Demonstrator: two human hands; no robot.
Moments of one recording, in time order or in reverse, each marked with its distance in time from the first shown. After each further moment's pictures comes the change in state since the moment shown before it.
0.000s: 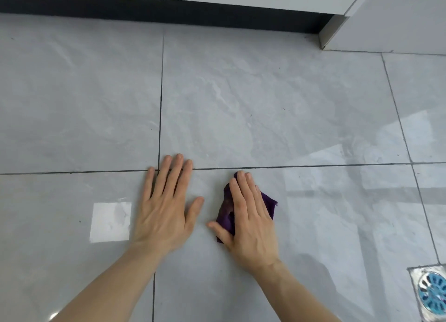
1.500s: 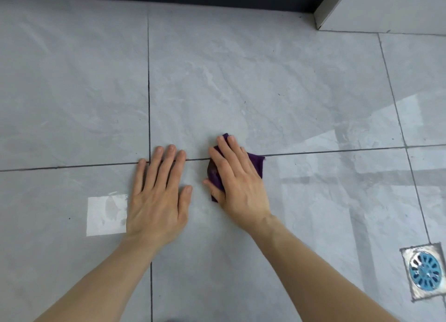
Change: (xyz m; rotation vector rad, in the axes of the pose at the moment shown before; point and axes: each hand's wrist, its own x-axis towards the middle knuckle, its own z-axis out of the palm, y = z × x) left_hand 0.002 0.000 0.002 -0.022 0.048 -0.008; right_hand 0.059 0.007 -0.001 -0.010 -0.040 -0.047
